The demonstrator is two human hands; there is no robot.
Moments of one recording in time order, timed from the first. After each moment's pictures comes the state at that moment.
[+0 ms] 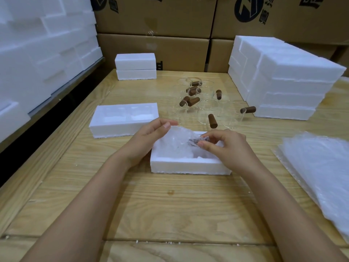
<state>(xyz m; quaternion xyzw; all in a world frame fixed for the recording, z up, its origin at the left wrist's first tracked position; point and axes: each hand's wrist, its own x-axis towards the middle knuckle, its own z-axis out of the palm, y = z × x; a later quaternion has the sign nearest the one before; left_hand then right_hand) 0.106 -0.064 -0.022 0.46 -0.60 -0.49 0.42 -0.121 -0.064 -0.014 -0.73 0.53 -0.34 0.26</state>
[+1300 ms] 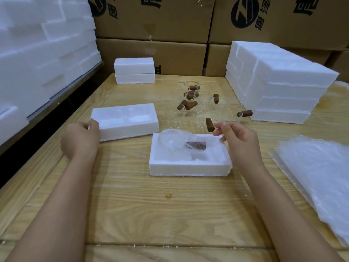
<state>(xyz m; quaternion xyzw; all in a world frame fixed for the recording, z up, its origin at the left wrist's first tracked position) 0.200 -0.079 -0.027 0.84 -0.33 -0.02 0.43 -0.128 -0.070 -0.009 -0.58 0.53 -0.53 0.31</state>
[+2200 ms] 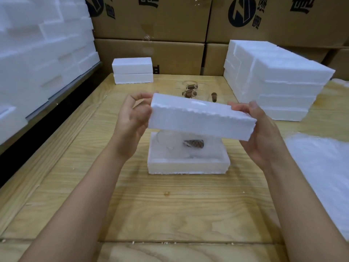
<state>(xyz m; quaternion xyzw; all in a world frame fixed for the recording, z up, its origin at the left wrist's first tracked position) 0.104 -0.057 0.019 0.35 -0.55 -0.45 0.60 -0.155 -0.066 0.026 -0.48 0.37 -0.58 0.54</state>
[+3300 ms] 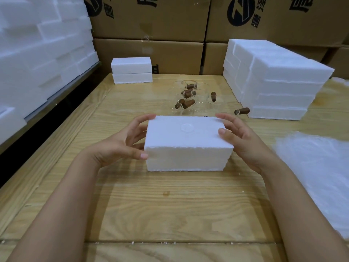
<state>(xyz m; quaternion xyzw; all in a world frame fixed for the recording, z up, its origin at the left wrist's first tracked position) 0.155 -0.061 -0.011 0.37 -0.64 -0.58 0.33 -0.162 -0.074 -0.005 -0.61 0.39 -0.43 0.53</state>
